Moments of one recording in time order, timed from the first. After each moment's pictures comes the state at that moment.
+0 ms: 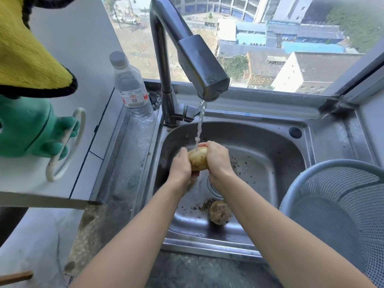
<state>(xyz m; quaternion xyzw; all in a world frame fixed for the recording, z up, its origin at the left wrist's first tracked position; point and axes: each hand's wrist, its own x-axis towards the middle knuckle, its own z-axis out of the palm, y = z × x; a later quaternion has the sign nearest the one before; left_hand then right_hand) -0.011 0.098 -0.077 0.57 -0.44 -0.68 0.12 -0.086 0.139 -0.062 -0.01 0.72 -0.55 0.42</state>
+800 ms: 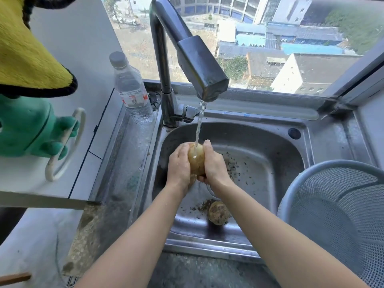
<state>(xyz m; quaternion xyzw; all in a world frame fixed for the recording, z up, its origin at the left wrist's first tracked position) -0.007 0.103 -0.072 0.51 -0.48 -0.67 0.25 -0.077 0.149 -0.068 -0.08 0.76 -0.47 0.44</state>
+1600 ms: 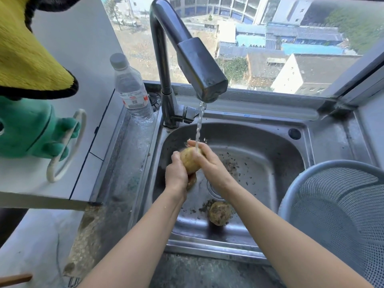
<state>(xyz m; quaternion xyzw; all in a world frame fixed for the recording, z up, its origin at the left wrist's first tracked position) -0.002 0.109 -0.070 0.64 -0.35 -0.66 0.17 -0.086 0.163 -0.082 -0.30 0.64 -0.51 0.48</state>
